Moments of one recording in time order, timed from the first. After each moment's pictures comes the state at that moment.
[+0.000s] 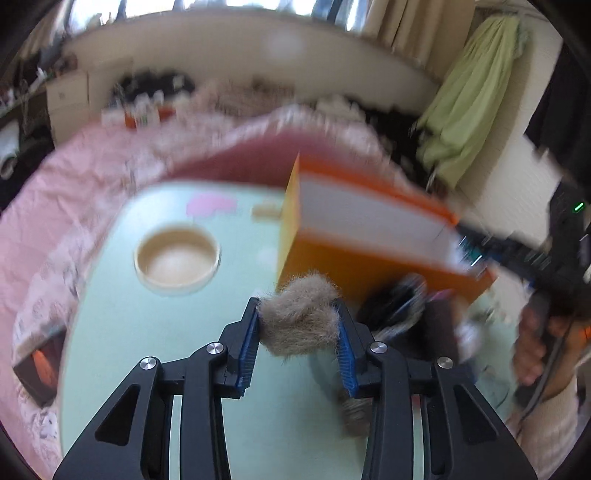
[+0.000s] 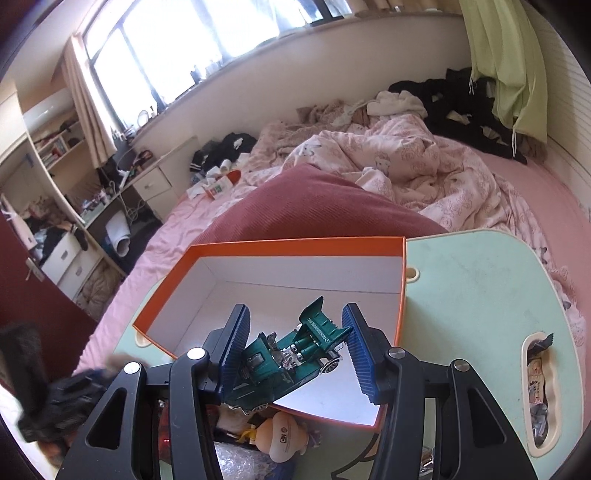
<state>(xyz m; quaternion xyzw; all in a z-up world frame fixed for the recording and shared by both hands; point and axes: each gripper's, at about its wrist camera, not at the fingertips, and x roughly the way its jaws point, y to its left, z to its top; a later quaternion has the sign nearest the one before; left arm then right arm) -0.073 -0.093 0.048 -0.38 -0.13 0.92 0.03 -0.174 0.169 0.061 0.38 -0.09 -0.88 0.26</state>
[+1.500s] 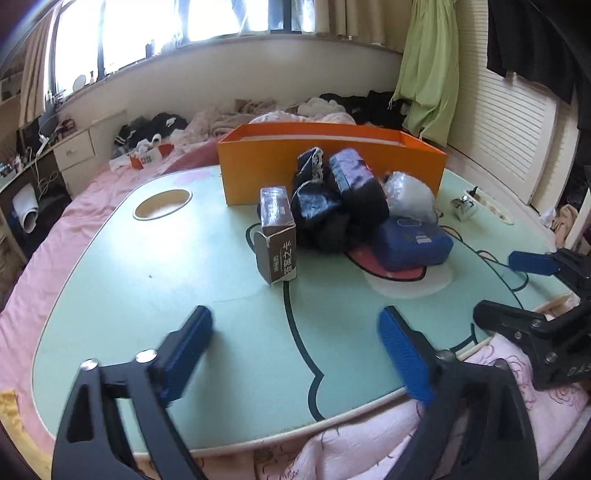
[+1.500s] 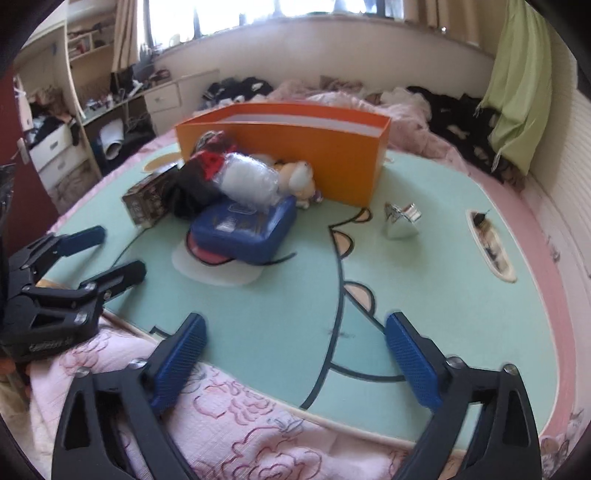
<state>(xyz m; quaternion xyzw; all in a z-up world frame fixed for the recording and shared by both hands) 0.018 -0.003 0.002 -0.36 0.00 0.93 0.00 -0.007 0.193 0.003 0.40 0.09 -0.88 0.24</state>
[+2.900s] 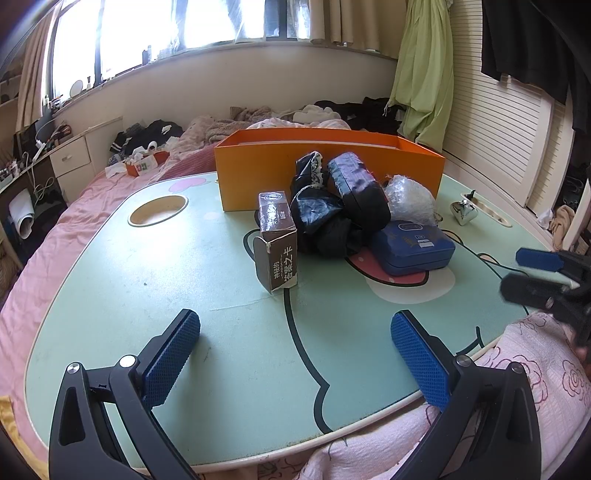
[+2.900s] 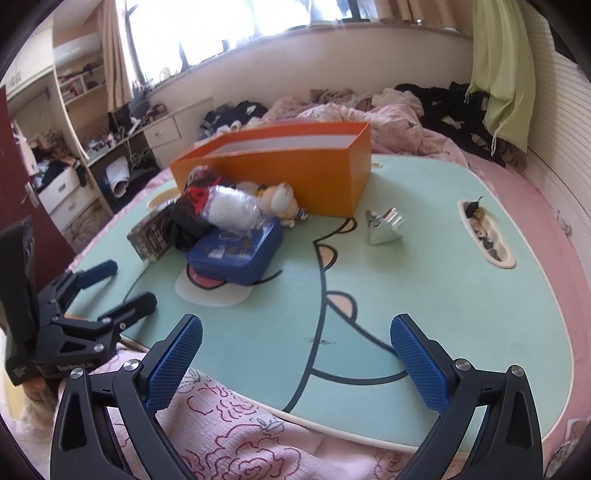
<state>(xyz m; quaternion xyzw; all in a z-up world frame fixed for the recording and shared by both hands) 0.016 -0.006 -0.003 -0.34 0.00 0.94 0.01 -0.010 0.221 0.012 0.38 0.01 -0.89 0.26</state>
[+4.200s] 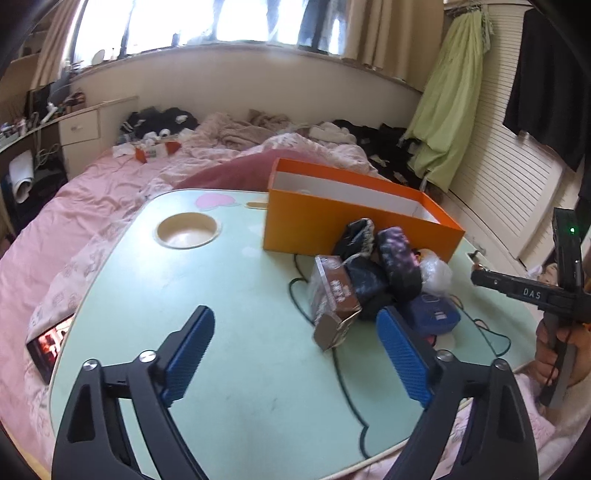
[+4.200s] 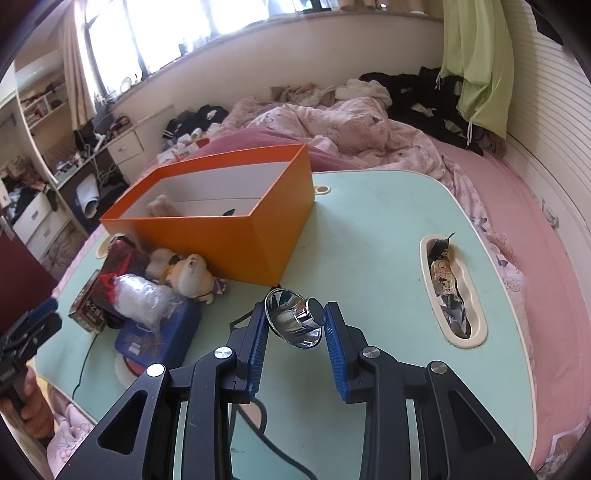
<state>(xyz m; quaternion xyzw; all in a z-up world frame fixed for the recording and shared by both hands) -0.005 -0.054 0.033 -0.34 -0.09 0.94 0.03 -0.097 0.243 0.028 0.41 -0.01 -0.89 0.21</state>
